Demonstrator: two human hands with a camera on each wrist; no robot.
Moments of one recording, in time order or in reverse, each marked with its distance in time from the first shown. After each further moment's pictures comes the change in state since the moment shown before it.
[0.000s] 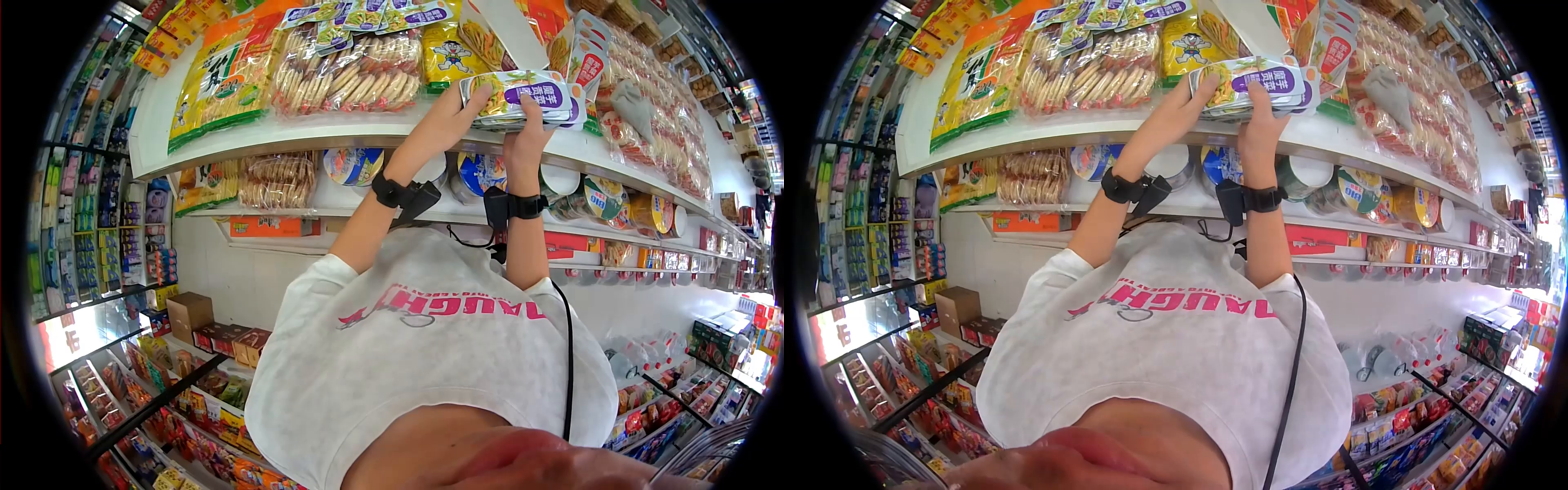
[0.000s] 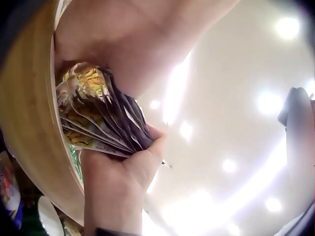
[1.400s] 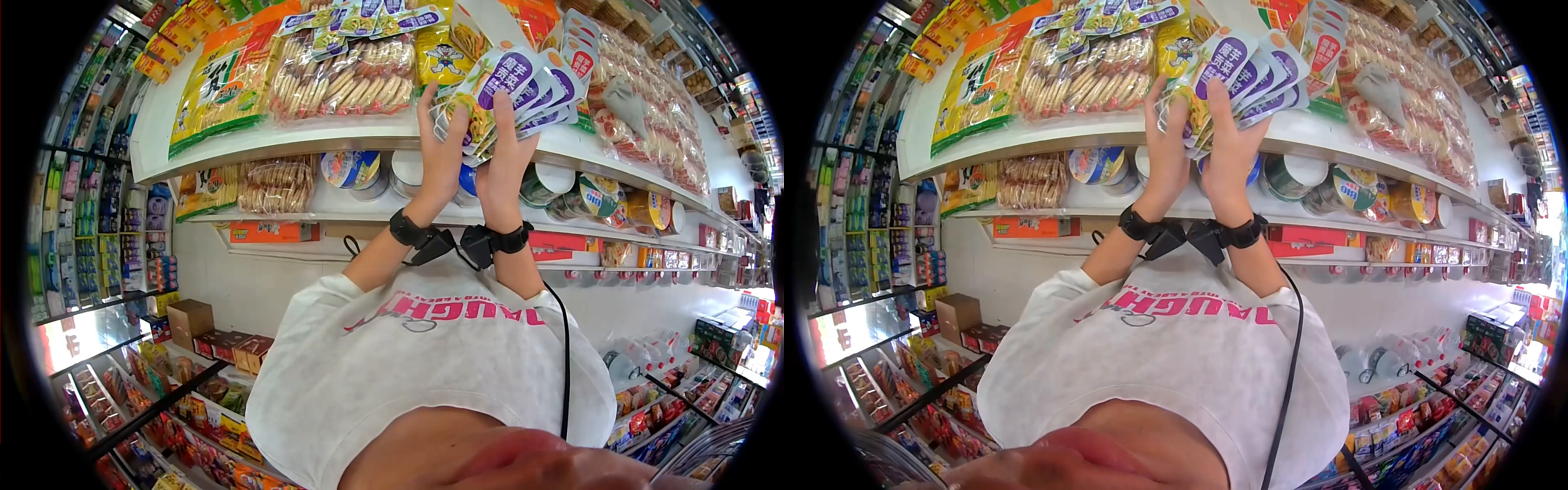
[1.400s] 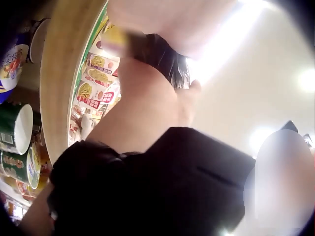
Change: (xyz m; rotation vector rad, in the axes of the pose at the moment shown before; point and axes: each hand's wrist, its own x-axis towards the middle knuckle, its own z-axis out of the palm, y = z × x) left_hand -0.053 0.024 0.048 -0.635 0.443 0.054; right_hand -0.056 -0.033 0.047 -0.020 -0.006 0.080
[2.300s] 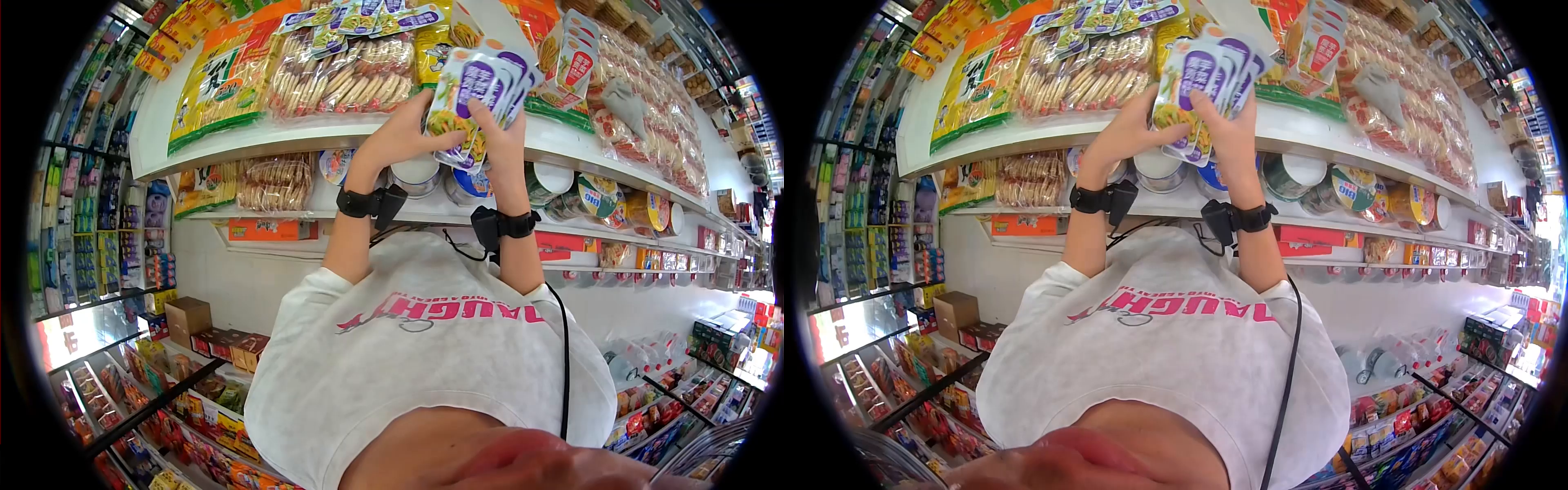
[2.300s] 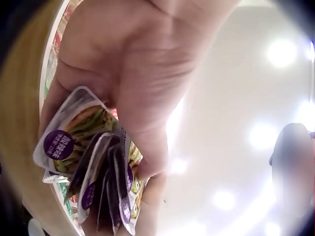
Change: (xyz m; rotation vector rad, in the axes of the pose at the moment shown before) left_hand 0.049 0.053 -0.058 0.765 -0.622 -0.058; right_hand 0.030 0.014 -0.037 -0.335 -0.211 0.148
